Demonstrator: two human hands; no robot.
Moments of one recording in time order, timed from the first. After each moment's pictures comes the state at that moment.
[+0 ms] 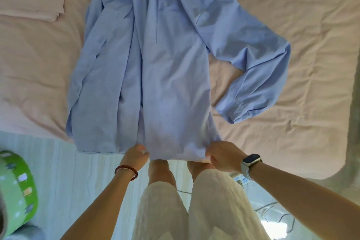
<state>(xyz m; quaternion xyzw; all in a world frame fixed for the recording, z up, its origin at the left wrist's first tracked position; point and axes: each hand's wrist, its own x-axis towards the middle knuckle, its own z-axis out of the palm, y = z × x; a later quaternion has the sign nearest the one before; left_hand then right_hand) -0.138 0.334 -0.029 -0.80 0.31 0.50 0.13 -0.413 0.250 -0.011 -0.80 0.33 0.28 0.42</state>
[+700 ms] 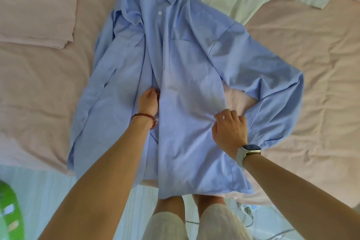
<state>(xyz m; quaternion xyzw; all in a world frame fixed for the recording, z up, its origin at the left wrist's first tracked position) -0.109 0.113 -0.051 -0.78 0.11 0.51 -0.33 -0.337 0.147 -0.028 -0.77 0.61 0.10 0.15</state>
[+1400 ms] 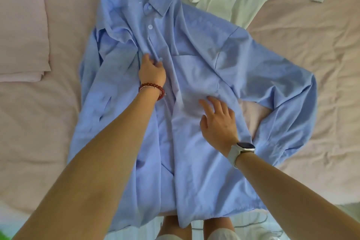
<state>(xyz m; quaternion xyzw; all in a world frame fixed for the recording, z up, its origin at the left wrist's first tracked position) -0.085 -0.030 -0.064 -0.80 0.33 0.41 -0.29 -0.259 0.095 -0.044 -0.72 0.66 0.00 0.20</state>
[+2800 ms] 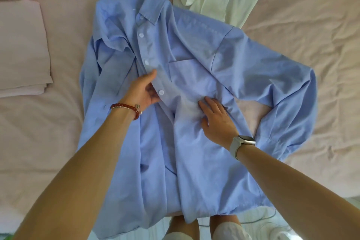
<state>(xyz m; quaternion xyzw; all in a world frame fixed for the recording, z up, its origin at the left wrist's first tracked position) -0.054 -0.006 -0.038 -0.59 0.12 0.72 -0.34 -0.269 0.085 -0.061 -0.70 0.64 0.05 0.33</state>
